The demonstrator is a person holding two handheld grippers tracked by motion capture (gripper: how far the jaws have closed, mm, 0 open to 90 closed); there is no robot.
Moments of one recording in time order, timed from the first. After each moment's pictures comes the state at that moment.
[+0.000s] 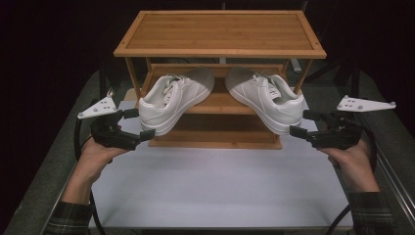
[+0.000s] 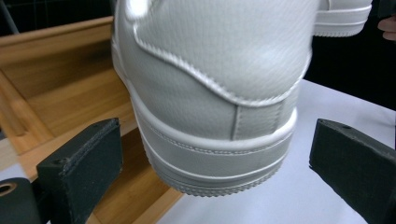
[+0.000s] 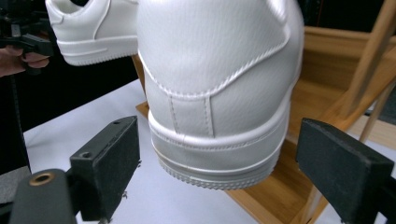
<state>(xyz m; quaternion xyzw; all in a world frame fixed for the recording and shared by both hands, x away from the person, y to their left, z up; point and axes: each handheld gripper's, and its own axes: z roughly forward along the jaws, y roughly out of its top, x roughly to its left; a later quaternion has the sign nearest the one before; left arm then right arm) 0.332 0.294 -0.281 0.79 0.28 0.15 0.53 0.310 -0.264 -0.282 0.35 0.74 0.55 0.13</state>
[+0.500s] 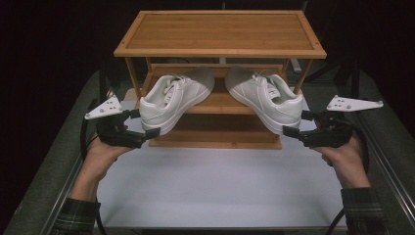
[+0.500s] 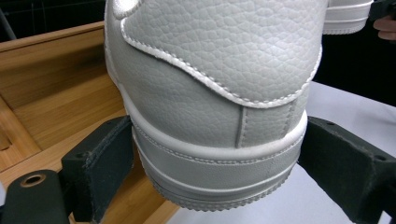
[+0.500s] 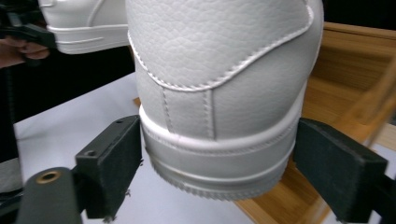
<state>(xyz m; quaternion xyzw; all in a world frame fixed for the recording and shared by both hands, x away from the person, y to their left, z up) 0.337 0.286 -0.285 0.79 0.27 0.16 0.53 0.318 -0.252 -0.286 0.34 0.76 0.54 0.14</state>
